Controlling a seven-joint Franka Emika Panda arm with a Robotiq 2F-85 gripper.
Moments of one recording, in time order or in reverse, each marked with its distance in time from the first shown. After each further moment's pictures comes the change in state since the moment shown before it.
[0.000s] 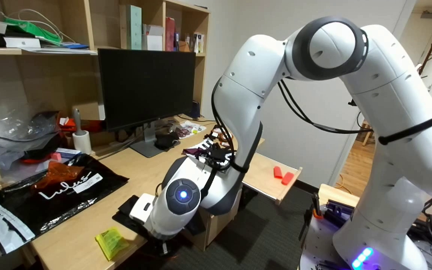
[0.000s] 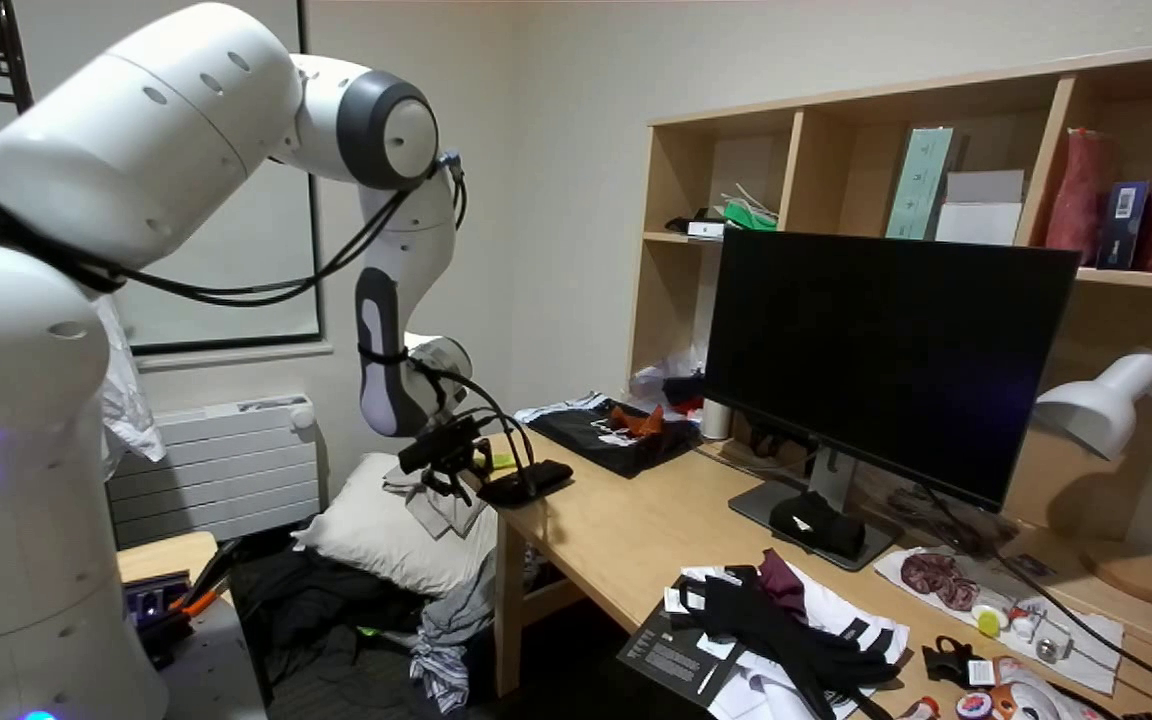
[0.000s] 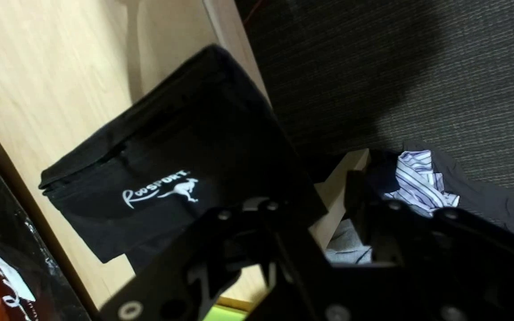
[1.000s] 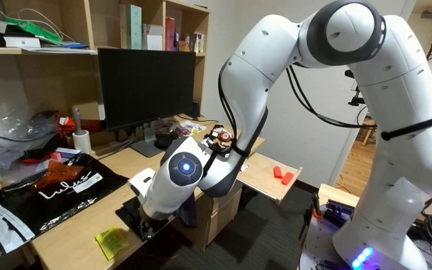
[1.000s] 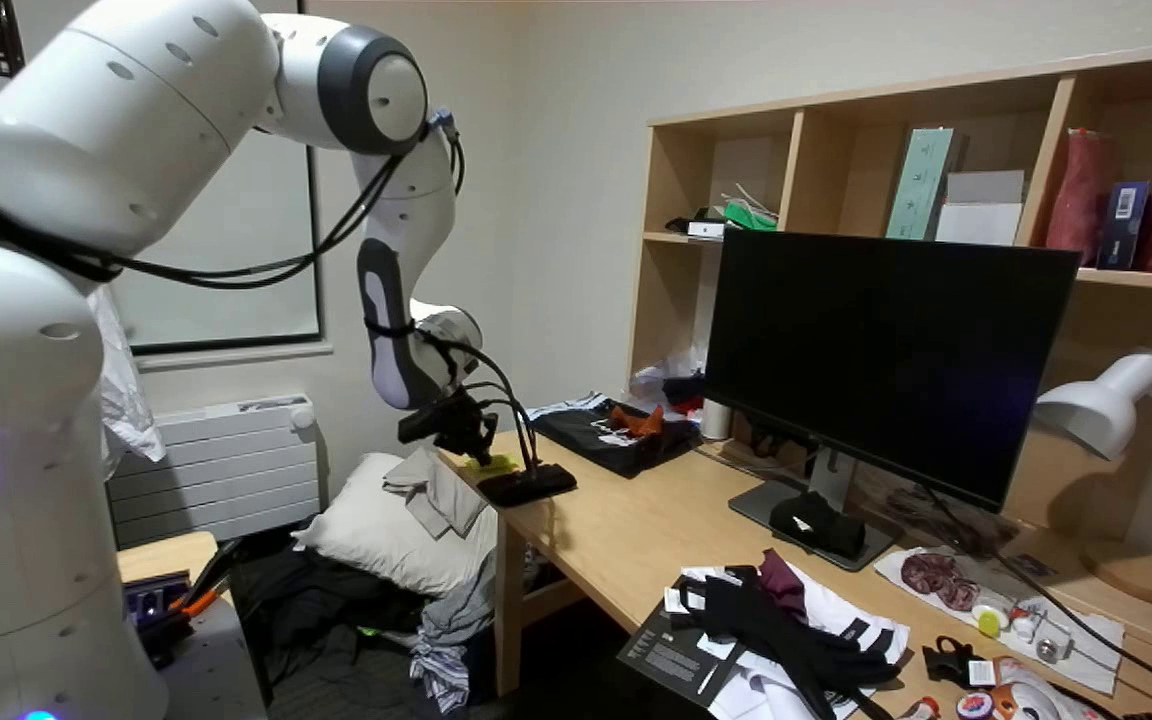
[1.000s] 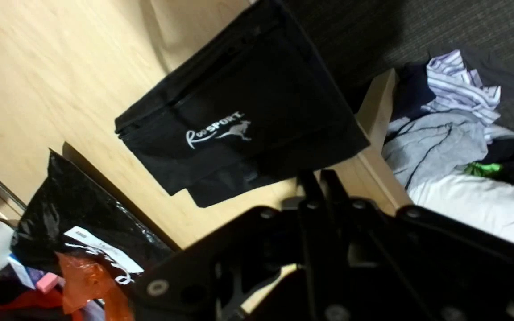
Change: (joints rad) arm -0.029 -0.108 0.004 -0.021 -0.003 0.096 0.274
